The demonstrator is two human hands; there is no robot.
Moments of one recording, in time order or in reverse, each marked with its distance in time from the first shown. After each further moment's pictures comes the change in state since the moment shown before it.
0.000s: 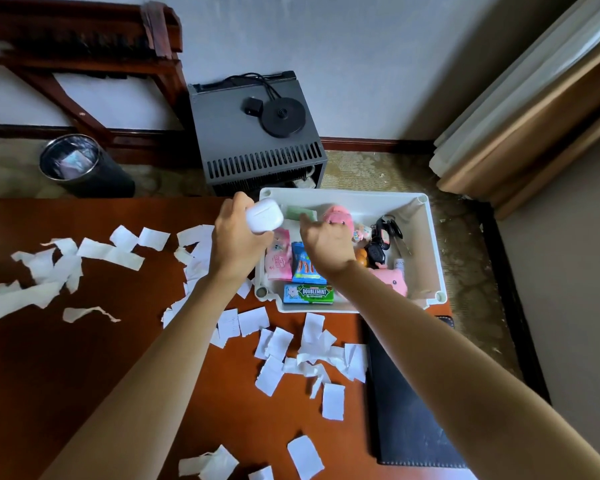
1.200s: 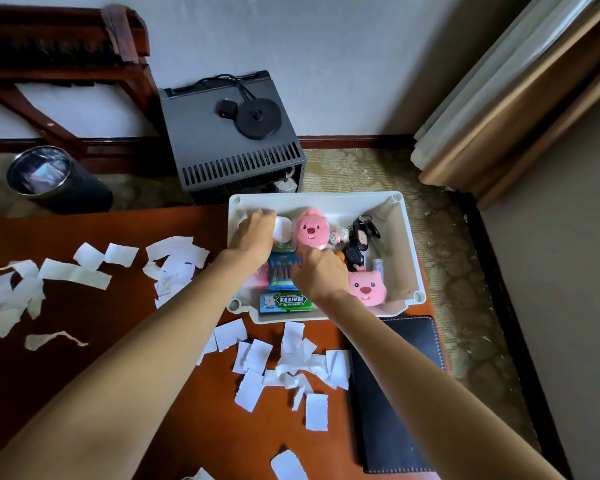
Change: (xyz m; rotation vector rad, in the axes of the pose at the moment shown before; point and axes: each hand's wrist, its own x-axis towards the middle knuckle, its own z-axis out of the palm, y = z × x) left_hand 0.040 0.024 0.062 0.509 -0.423 0.202; right_hand -0.029 0.011 0.026 0.505 -0.033 0.361
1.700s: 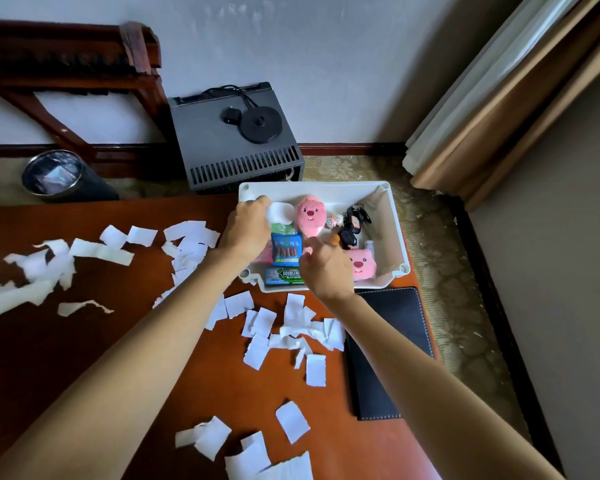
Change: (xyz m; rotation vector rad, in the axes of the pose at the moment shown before) left_hand -0.080 0.010 -0.042 -0.226 0.197 -0.095; right_hand -0.061 -0.006 -0.009 0.102 0.185 -0.044
